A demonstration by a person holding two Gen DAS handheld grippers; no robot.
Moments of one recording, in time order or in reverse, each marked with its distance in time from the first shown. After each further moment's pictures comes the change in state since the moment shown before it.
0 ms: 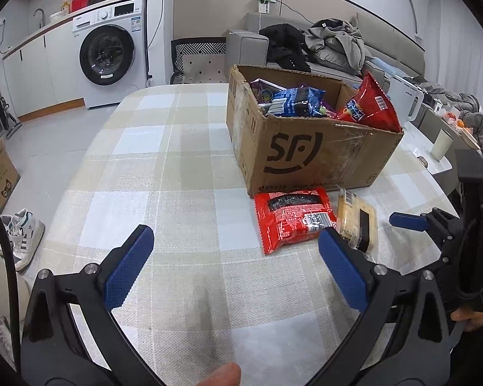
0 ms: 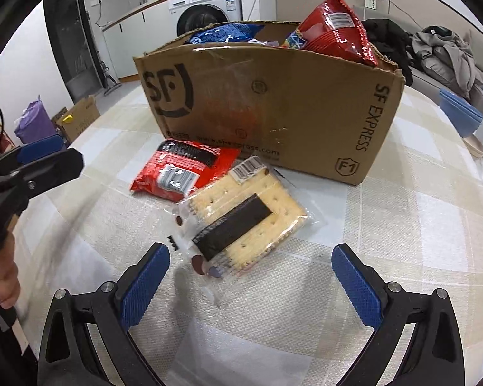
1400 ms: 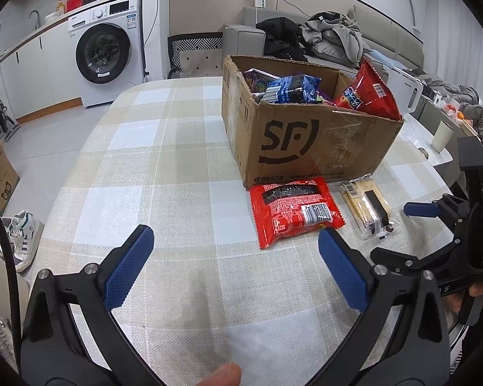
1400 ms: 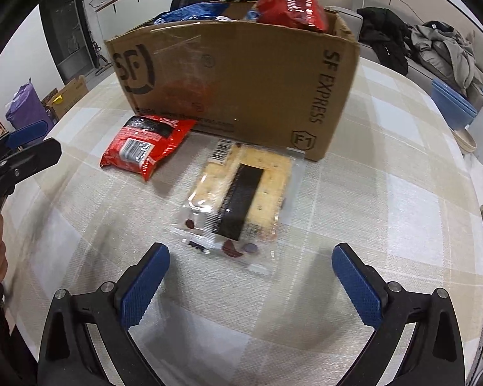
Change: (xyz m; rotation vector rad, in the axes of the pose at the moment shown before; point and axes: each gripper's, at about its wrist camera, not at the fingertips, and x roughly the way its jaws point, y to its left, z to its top) left arm 0.007 -0.005 -0.007 0.017 0.023 -0.002; right arm 0.000 -0.022 -0.005 -0.035 0.087 -0.035
